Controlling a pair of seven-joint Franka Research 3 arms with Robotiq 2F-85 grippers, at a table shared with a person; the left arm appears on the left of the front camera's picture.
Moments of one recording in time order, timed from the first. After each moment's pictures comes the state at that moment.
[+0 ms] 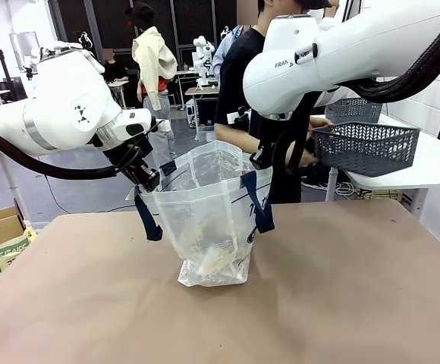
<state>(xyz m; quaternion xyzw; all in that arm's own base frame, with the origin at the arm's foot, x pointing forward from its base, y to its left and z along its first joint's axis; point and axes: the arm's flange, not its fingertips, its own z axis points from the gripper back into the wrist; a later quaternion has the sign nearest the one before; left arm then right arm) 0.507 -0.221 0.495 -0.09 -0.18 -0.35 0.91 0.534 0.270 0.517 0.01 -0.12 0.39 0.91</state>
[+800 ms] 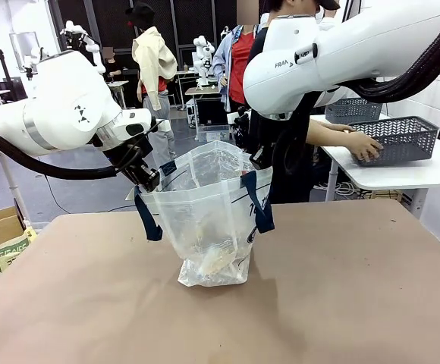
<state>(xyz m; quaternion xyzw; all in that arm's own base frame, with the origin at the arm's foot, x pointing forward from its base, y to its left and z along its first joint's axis) 0.507 -0.221 0.495 -0.09 -0.18 -0.35 0.91 0.534 0.270 0.517 0.01 -0.12 0.39 0.91</state>
